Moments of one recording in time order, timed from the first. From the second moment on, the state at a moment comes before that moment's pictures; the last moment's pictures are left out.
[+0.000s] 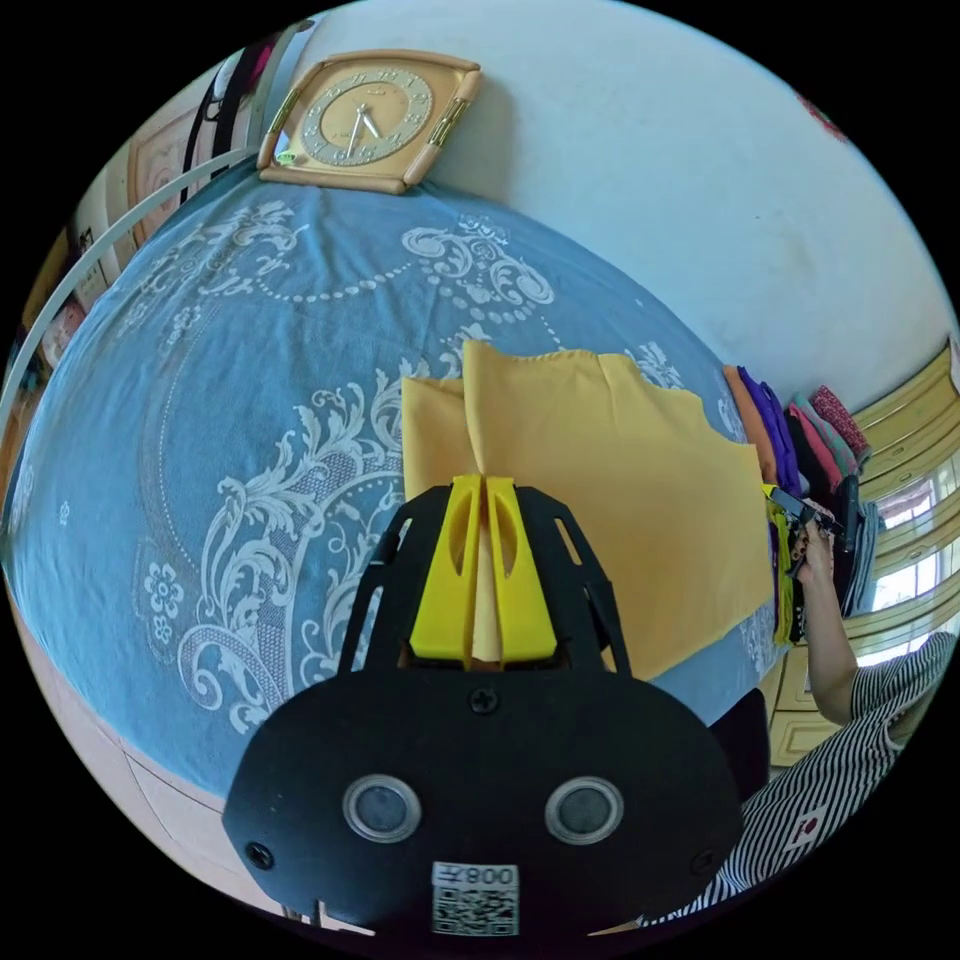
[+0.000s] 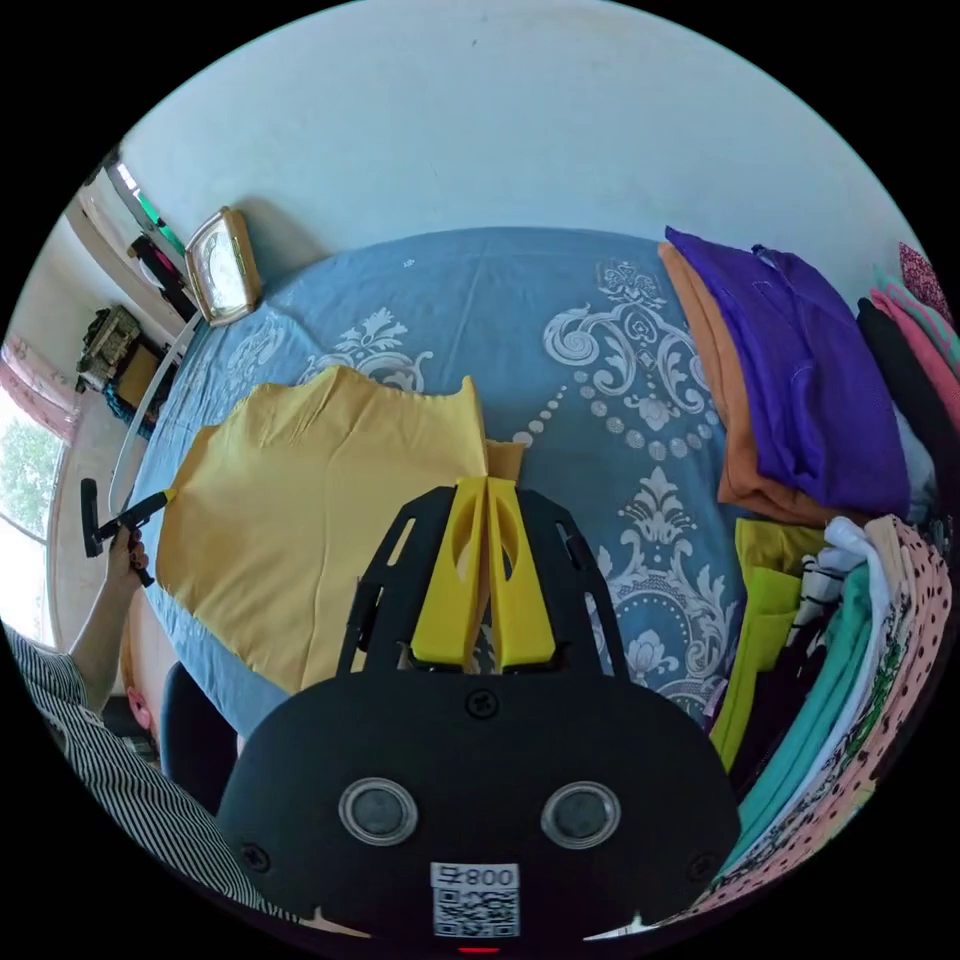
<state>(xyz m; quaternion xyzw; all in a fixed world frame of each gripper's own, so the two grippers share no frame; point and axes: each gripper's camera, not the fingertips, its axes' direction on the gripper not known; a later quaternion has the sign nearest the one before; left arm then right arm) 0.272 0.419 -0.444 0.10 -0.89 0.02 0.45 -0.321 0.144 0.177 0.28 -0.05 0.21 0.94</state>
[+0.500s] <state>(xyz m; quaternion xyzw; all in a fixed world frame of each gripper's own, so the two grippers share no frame) 0.327 0.477 -0.422 0.13 -0.87 0.01 0.47 -0.337 0.211 0.242 0.27 -0.13 0.23 0.93</state>
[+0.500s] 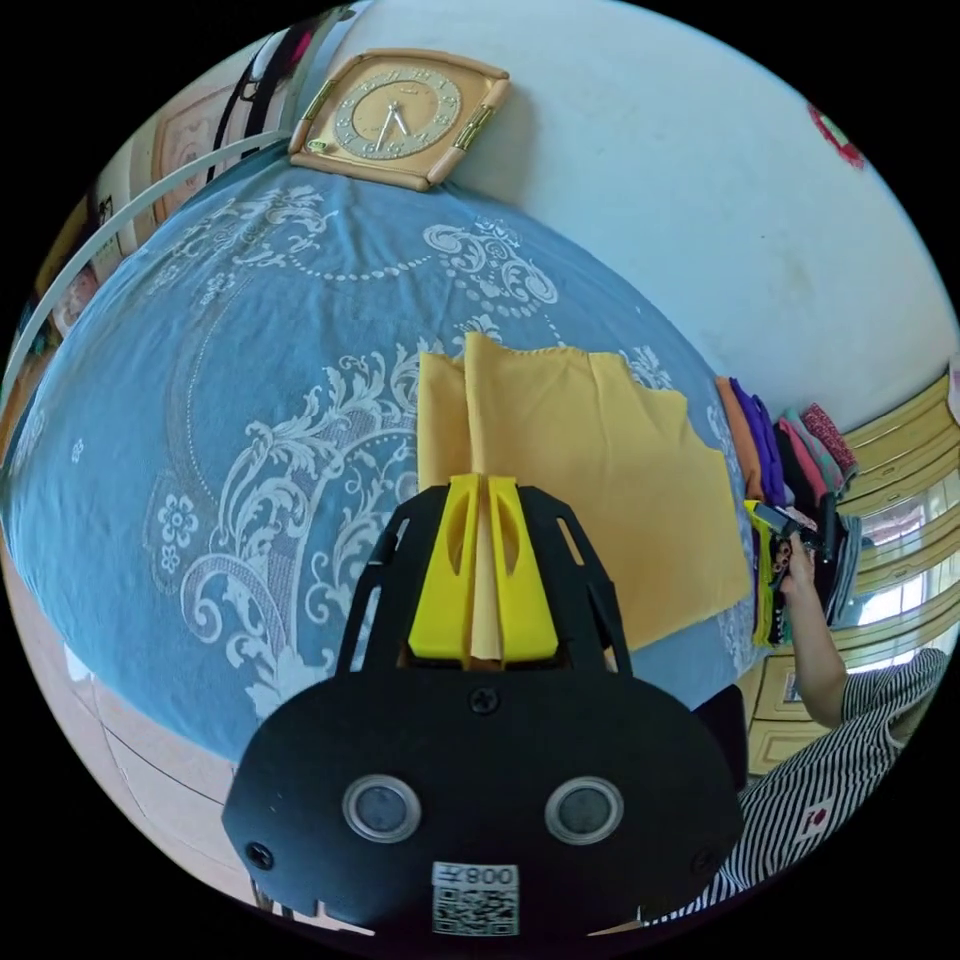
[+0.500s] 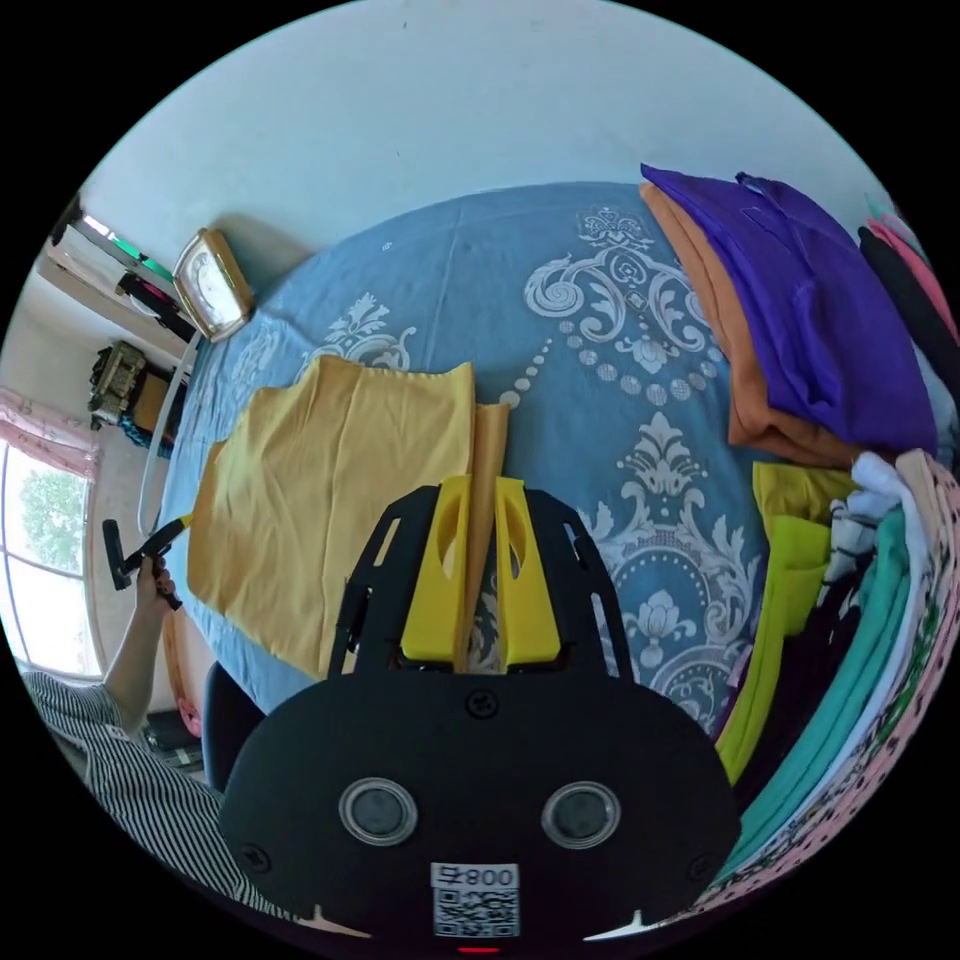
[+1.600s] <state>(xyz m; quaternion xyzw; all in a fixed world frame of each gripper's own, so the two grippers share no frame) 0.561 0.438 -0.222 0.12 -0.86 -0.10 0.49 -0.423 0.356 0.393 0.17 -0.29 0.22 0.92</state>
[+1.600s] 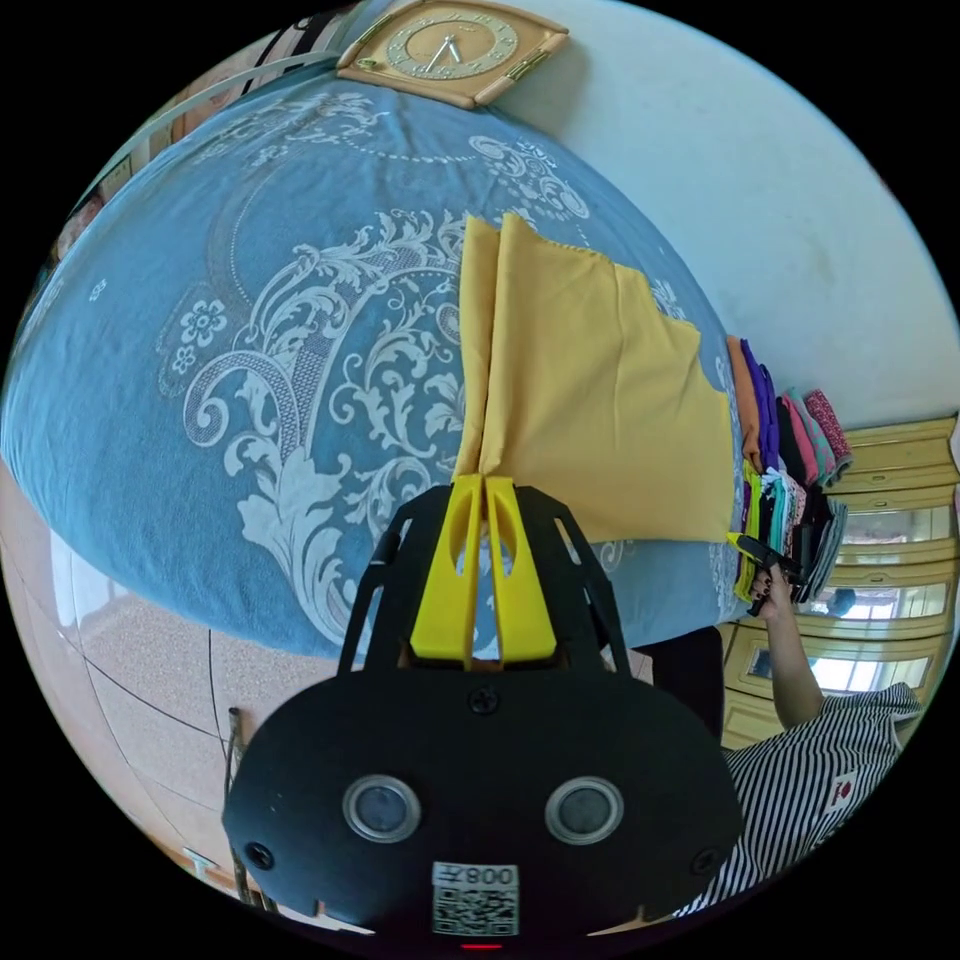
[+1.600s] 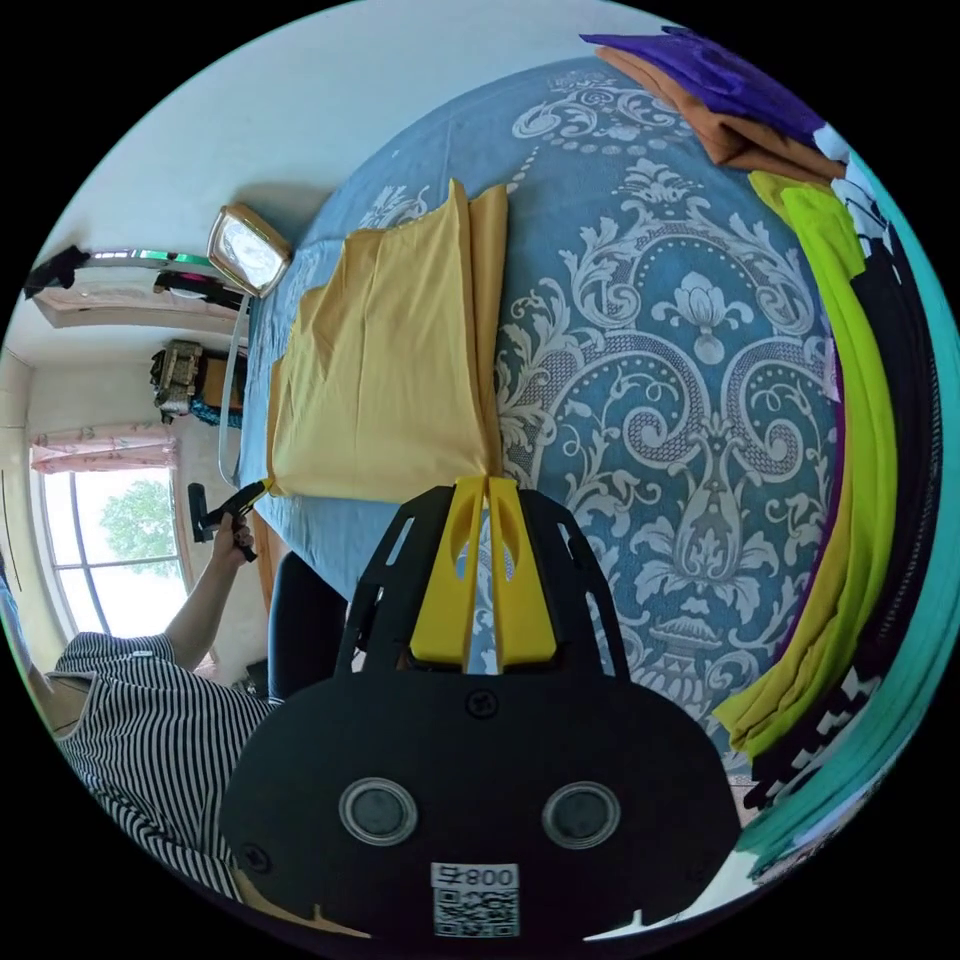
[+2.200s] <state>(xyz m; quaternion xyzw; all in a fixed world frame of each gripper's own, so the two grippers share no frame) 0.684 0.259 0.088 0.02 -0.86 0.01 0.51 -0.430 0.381 0.411 0.19 -0.34 0.24 0.89</state>
